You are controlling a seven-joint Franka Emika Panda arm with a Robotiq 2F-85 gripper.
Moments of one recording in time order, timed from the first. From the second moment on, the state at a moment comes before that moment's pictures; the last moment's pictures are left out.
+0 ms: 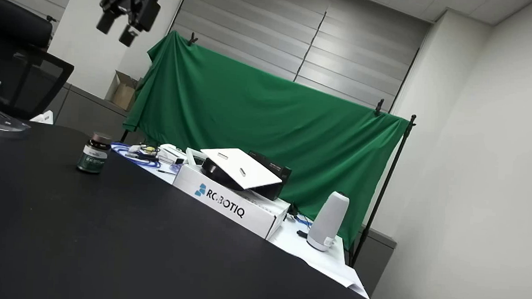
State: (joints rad) arm 0.05 -0.14 0.12 -2.08 0.13 1.95 0.34
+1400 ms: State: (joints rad) arm 0.24 0.71 0.04 -1.44 -0.01 2.24 0.46
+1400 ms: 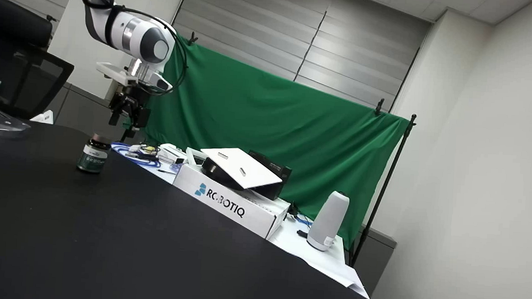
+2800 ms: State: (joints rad) arm 0.29 0.82 0.04 -1.34 0.03 2.18 0.46
